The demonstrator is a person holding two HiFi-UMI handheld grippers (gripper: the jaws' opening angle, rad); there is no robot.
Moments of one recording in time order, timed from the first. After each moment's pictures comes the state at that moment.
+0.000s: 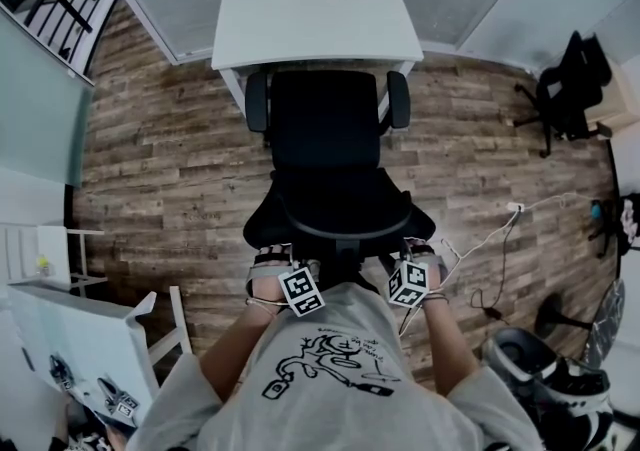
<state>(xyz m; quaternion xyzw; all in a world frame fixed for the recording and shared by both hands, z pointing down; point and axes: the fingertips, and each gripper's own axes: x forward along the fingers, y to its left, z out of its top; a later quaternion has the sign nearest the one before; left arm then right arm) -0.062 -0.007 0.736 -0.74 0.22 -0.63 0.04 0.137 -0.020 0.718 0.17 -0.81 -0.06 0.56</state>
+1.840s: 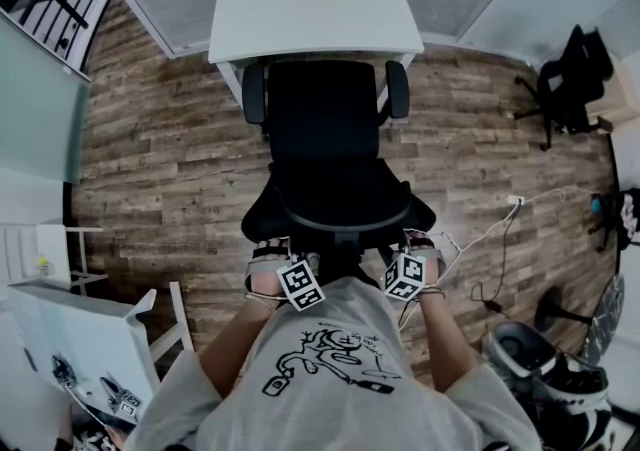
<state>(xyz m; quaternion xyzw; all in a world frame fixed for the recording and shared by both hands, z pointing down) -0.065 -0.017 0.731 -0.74 0.22 -0.63 0.03 0.135 -0.037 0.717 0.20 -0.79 -0.06 0.57</state>
